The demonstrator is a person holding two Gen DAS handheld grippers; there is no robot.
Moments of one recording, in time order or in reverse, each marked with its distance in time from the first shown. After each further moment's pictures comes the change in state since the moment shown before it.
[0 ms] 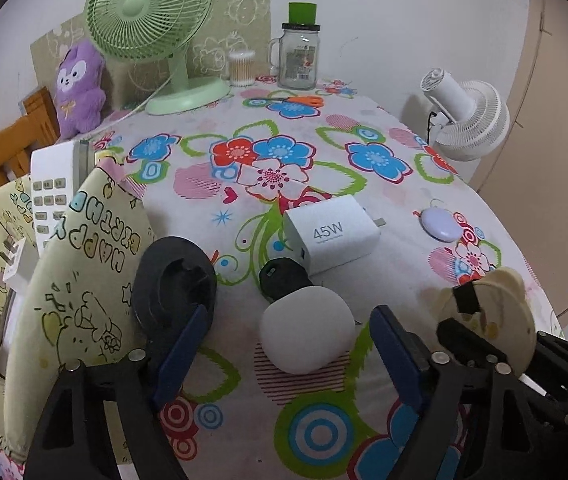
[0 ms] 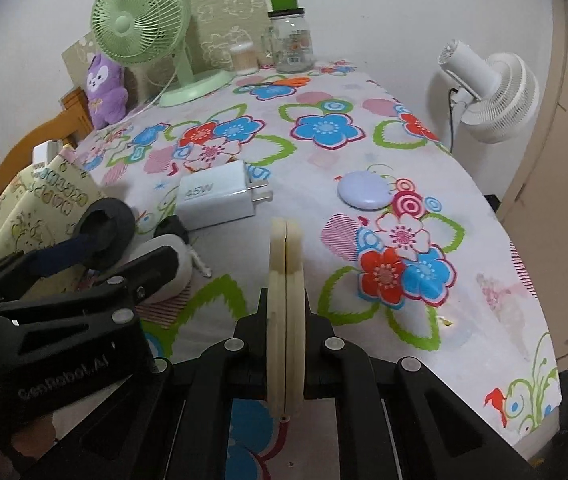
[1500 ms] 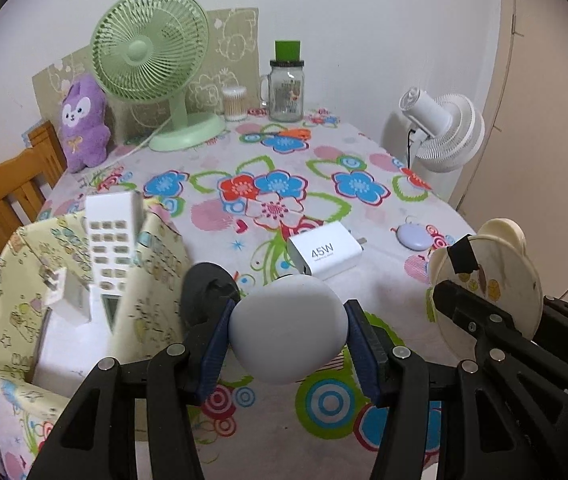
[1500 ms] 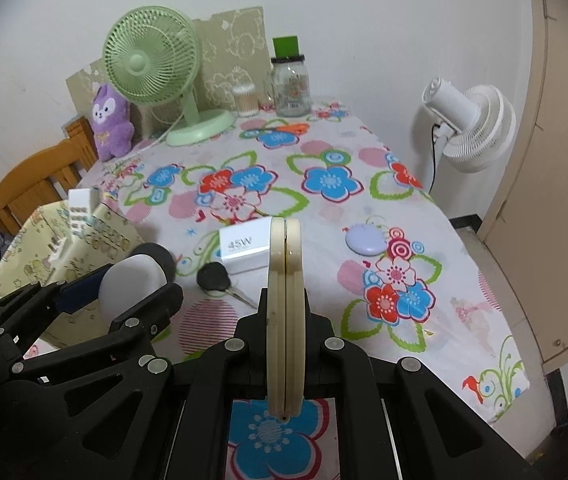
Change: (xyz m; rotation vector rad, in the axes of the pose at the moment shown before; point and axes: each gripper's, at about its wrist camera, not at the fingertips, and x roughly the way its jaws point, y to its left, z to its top) left arm -0.059 0.013 0.002 0.066 -0.087 -0.029; right arm -0.057 0.041 0.017 0.013 -0.102 -0.046
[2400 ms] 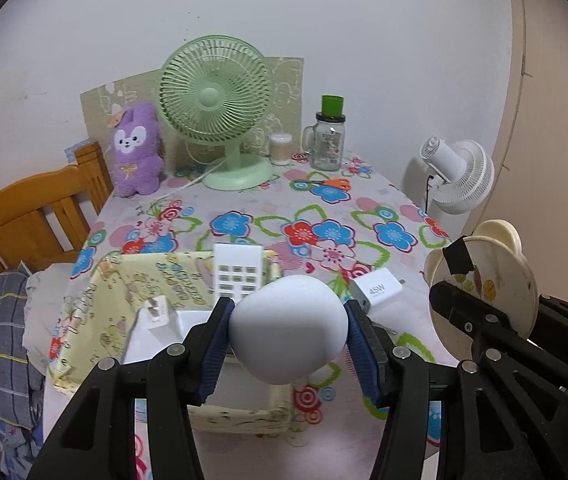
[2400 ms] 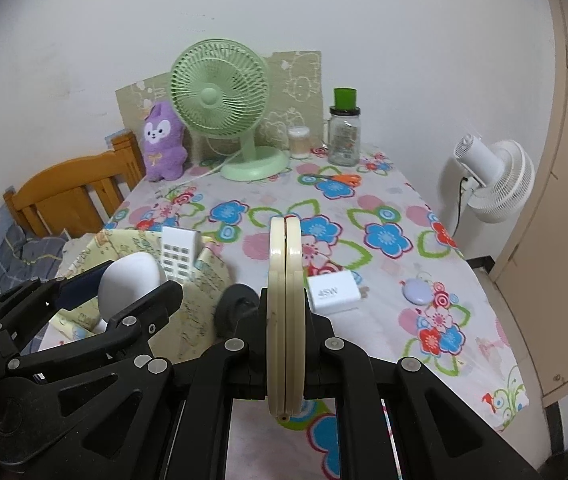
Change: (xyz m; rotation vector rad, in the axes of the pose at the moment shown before) left arm -0.071 0.072 0.013 -0.045 -0.113 0.040; right arm -0.050 0.086 0.026 -0.086 -0.095 0.049
